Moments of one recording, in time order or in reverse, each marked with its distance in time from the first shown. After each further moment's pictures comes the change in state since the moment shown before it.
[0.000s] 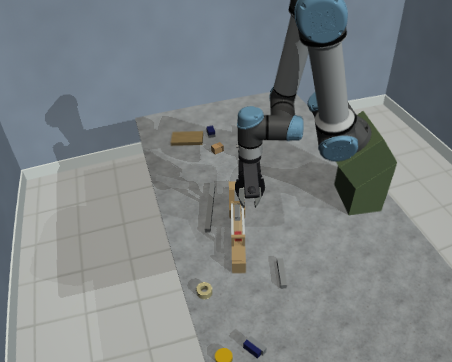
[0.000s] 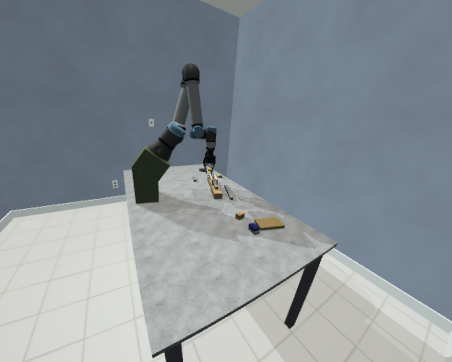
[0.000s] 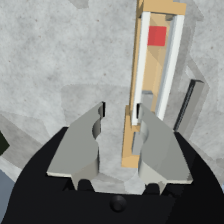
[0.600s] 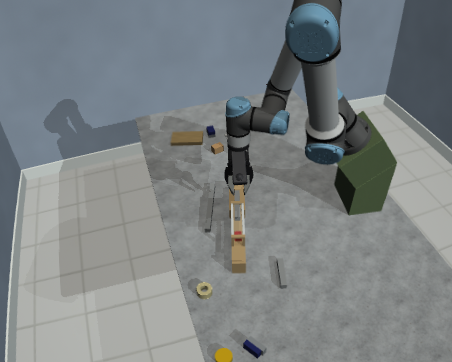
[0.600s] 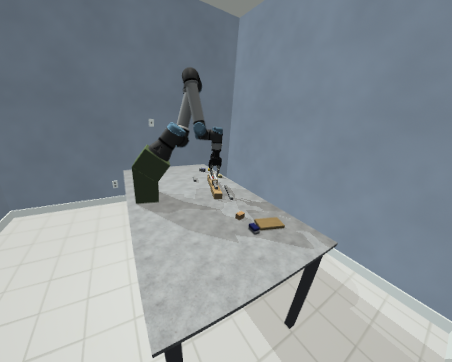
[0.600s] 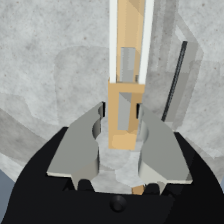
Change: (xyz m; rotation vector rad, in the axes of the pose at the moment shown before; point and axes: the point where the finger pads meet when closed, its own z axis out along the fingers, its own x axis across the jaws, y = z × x) arm 0.034 0.066 0.000 -0.012 0.001 0.008
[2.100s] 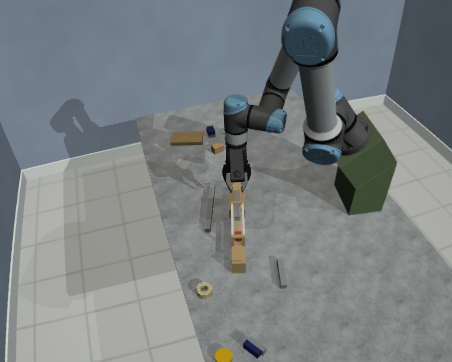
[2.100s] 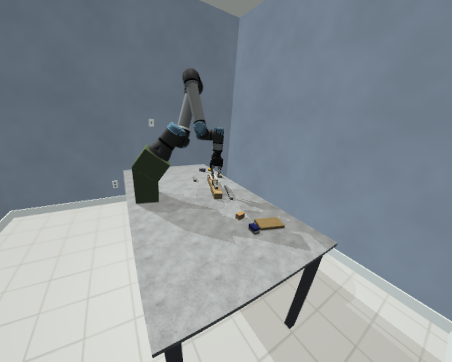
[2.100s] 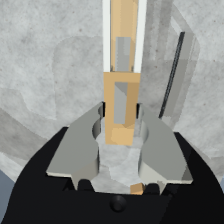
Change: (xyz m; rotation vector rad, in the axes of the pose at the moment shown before) arm 0.007 0.014 0.000 -0.001 0.001 0.002
